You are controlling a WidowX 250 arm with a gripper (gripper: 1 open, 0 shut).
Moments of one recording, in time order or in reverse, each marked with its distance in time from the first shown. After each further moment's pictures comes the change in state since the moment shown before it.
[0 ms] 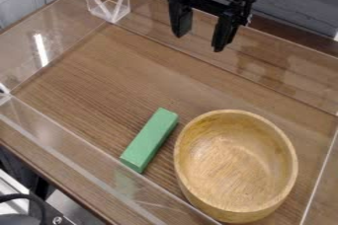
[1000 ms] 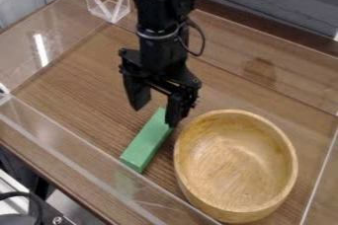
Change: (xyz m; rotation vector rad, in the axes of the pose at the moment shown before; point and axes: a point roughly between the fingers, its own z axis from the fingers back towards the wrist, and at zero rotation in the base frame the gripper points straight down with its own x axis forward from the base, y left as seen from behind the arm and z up) arm -0.067 0.011 -0.066 -0.036 -0.017 -0.012
